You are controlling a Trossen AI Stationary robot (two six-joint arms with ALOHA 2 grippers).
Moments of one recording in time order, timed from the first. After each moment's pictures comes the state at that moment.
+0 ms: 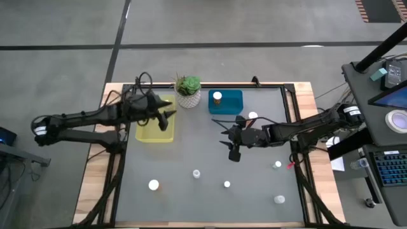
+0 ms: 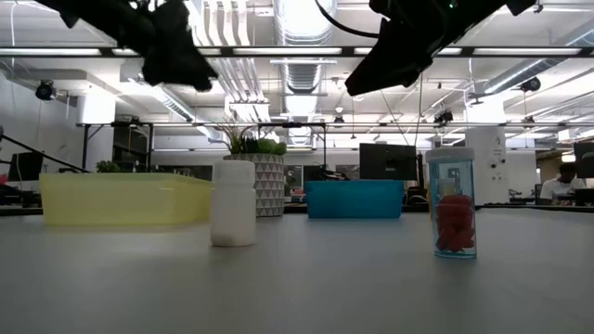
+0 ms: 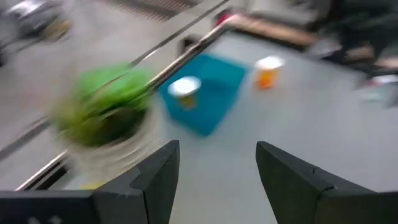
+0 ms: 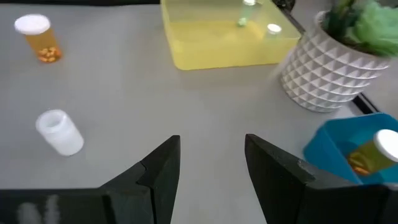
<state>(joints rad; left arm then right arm) 0.25 0.85 0.70 -0.24 -0.21 -0.15 0.18 1.38 0.86 -0.06 0.36 0.11</state>
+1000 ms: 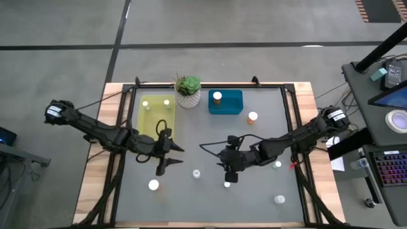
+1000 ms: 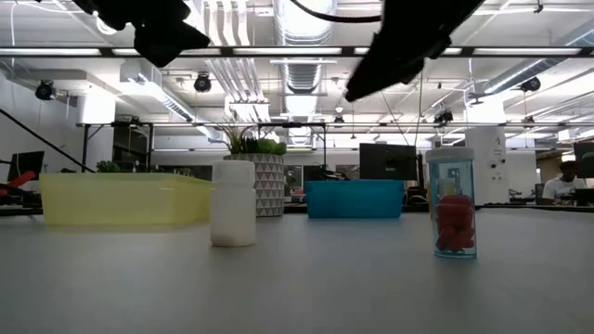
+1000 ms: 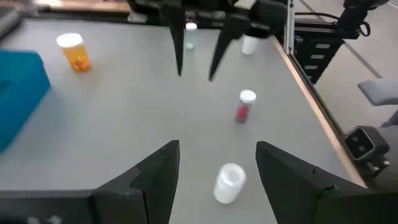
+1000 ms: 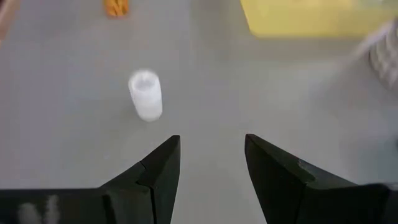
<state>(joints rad) -0.35 1.04 0.70 -0.08 -0.21 -0.22 0.36 1.60 1.07 -0.29 0.35 0.28</state>
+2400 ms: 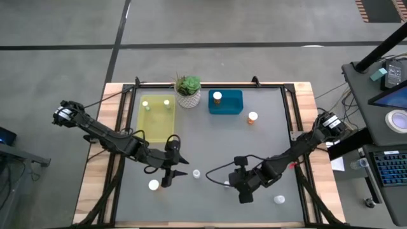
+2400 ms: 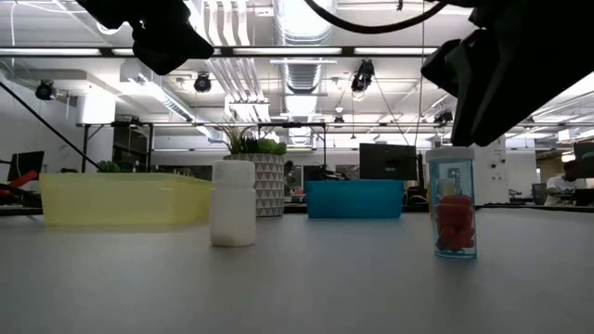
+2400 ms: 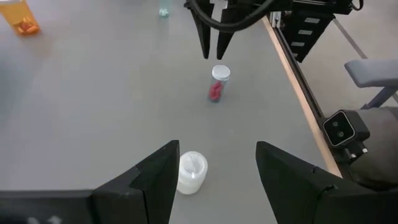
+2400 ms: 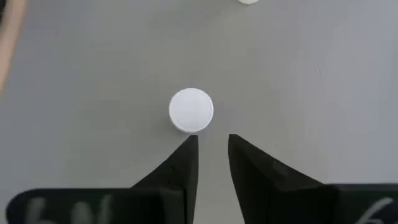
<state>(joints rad) -0.43 1.25 0.78 -0.08 -0.21 -0.33 0.58 1.69 1.09 -0.47 0.25 0.41</state>
